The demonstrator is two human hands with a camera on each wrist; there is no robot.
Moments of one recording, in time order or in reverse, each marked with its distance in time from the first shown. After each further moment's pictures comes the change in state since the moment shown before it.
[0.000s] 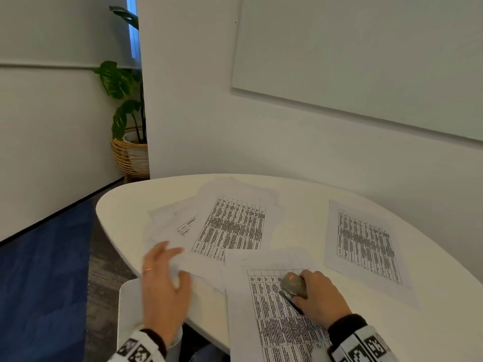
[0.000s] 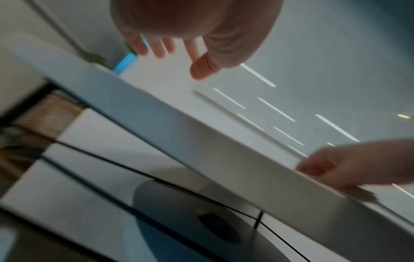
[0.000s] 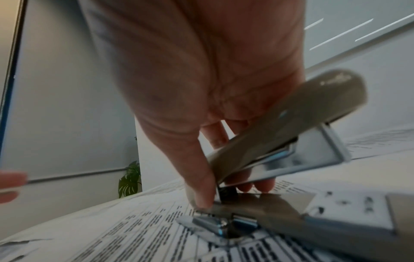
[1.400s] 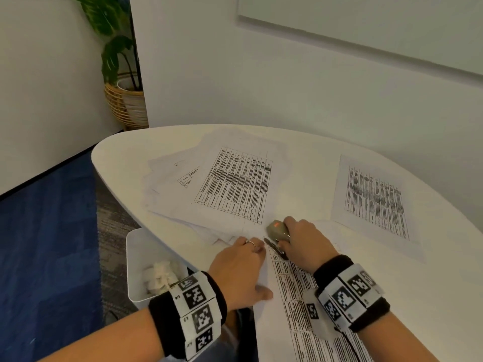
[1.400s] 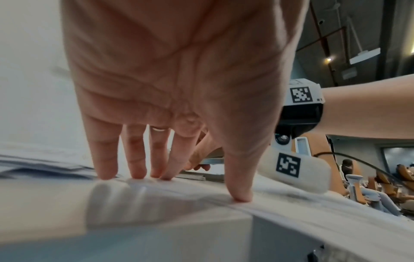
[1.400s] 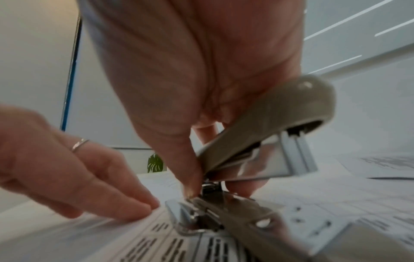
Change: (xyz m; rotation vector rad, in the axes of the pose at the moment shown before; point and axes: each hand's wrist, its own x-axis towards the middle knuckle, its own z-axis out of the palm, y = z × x) left_hand -0.034 0.073 0.030 0.552 -1.105 0.414; right_hand 0.011 -0.036 0.005 -0.129 -0.097 -0.085
